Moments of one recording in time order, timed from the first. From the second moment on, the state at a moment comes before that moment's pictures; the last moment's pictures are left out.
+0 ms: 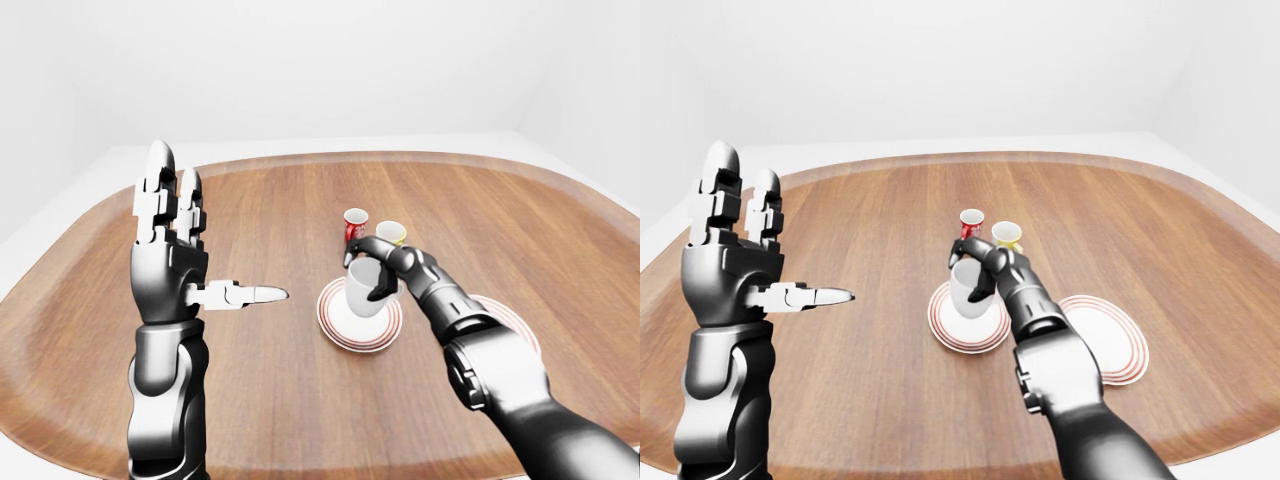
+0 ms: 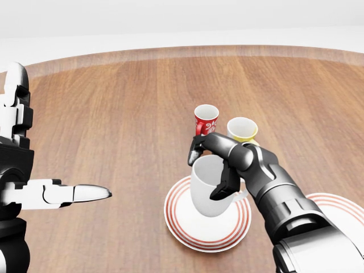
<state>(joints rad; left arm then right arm) -0.09 0.06 0.12 -0.60 -0.11 0.09 -0.04 -1.01 -0.15 0.05 1.28 -0.76 -0.09 0.36</state>
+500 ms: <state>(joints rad) -0.09 0.06 0.12 -0.59 -0.12 0.09 -0.04 -1.02 -0.13 0.05 1.31 -0.77 -0.09 0.34</state>
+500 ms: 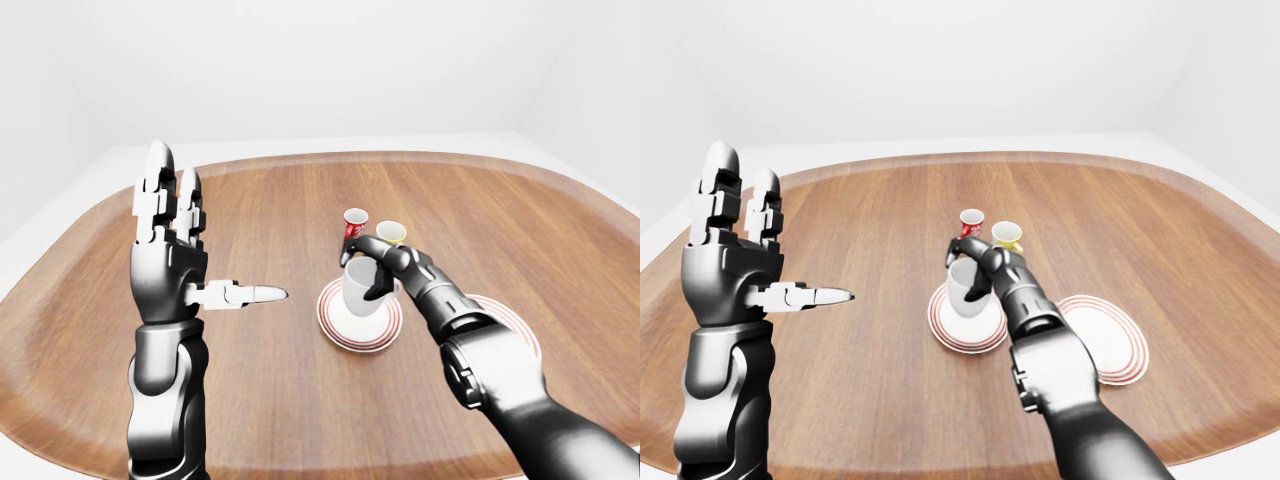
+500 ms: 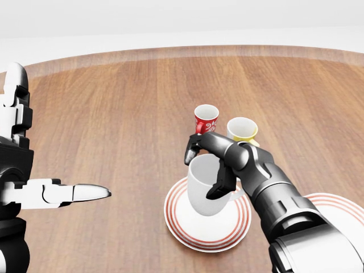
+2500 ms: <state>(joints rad) -0.09 0.06 0.13 -0.60 -0.12 0.09 -0.04 -0.90 -0.08 0.06 1.35 -0.86 -0.09 0.06</state>
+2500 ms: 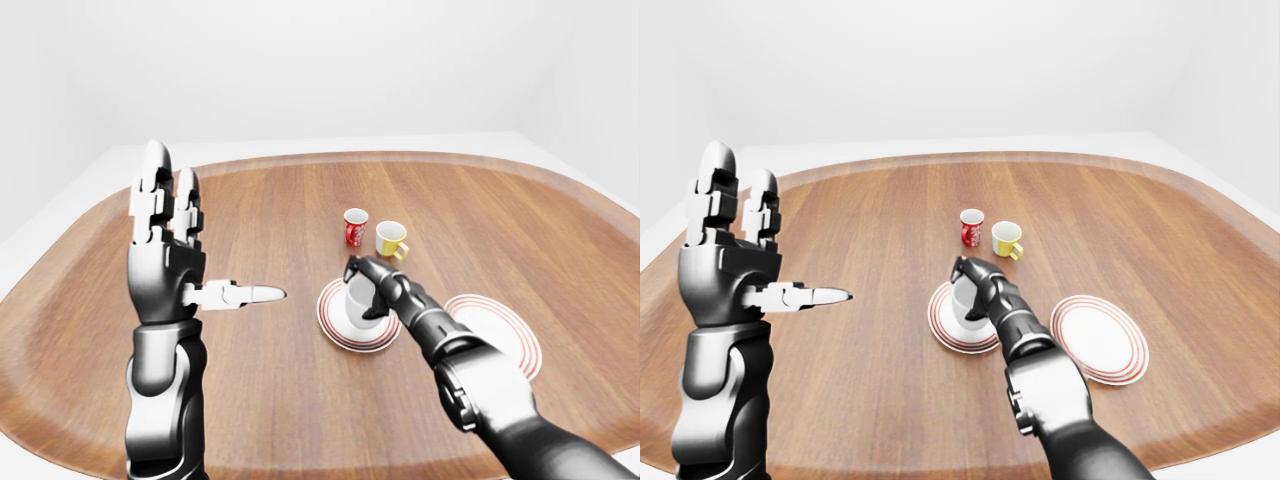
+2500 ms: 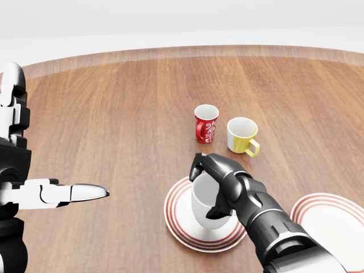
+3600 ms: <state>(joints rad) -0.09 0.06 0.13 -0.58 -0.12 0.09 -0.05 -0.88 -0.10 0.07 1.31 -0.94 -0.09 0.31</state>
